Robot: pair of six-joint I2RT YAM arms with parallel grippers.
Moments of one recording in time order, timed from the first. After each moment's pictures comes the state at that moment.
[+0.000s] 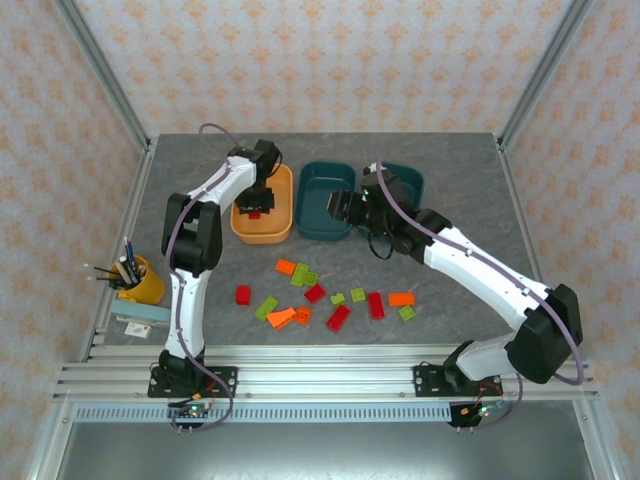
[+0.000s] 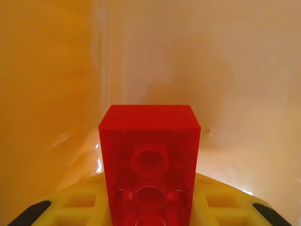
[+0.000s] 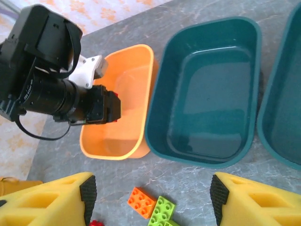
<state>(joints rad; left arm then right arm) -0.22 2.28 1.92 -1.12 -0.19 -0.41 0.67 1.38 1.18 -0.45 0.08 0.73</state>
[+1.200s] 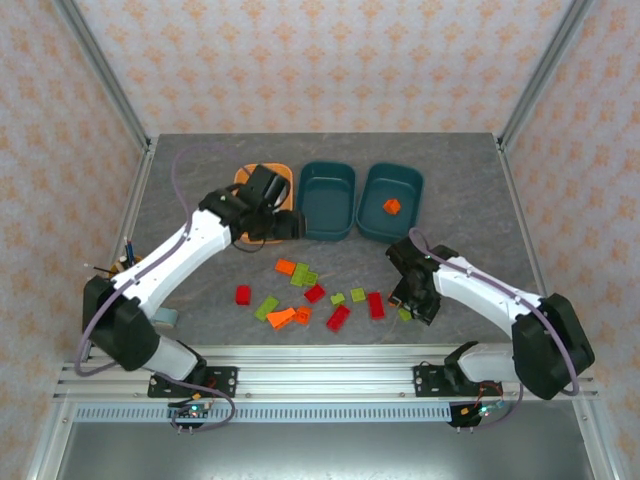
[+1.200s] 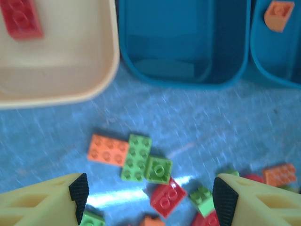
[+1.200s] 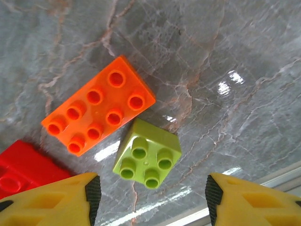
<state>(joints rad) -0.53 1.44 1.29 -0.89 0.03 -0.61 0.55 1.29 0.72 -0.98 -0.01 1.17</state>
